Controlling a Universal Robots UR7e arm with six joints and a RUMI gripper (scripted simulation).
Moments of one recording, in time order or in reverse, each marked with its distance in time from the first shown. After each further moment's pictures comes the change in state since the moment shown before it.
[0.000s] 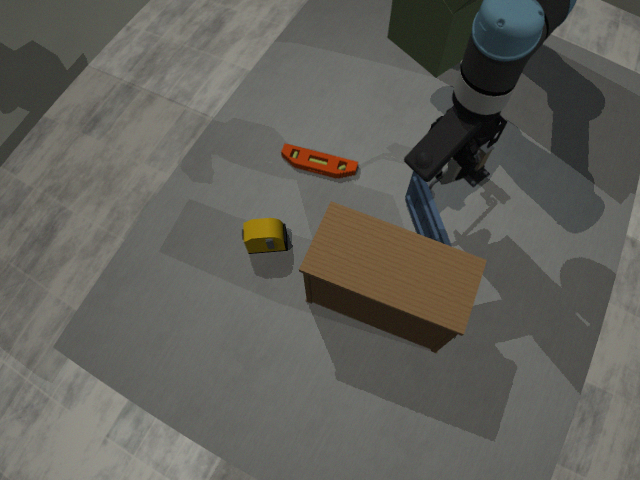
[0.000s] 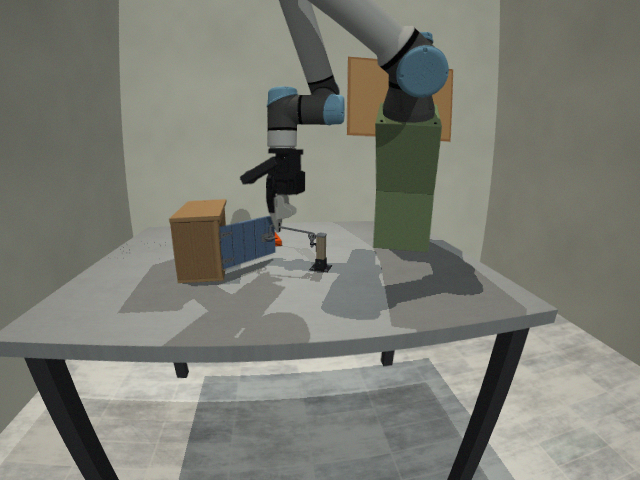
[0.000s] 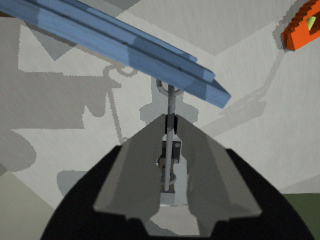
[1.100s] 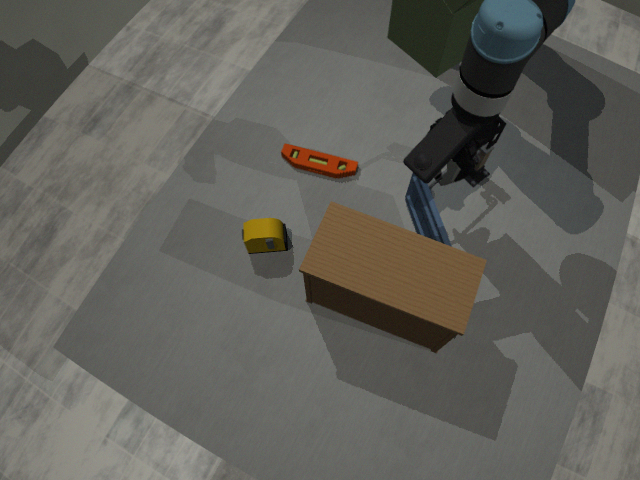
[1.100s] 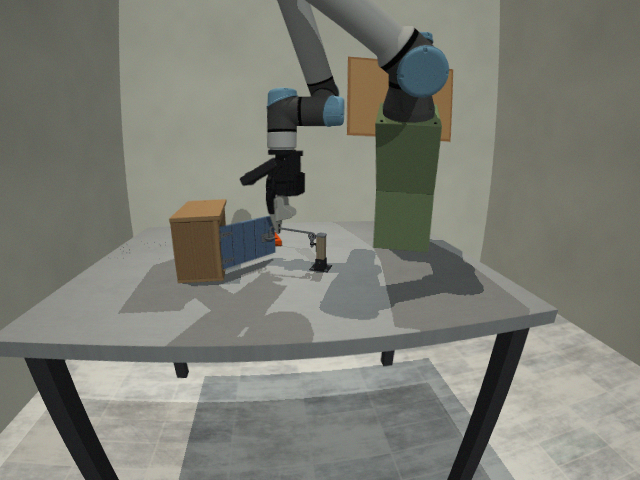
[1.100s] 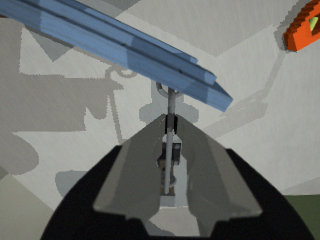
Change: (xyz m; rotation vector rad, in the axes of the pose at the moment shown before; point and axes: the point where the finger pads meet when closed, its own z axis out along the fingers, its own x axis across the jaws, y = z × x) arm 0.000 -0.001 0.004 0.000 0.000 0.000
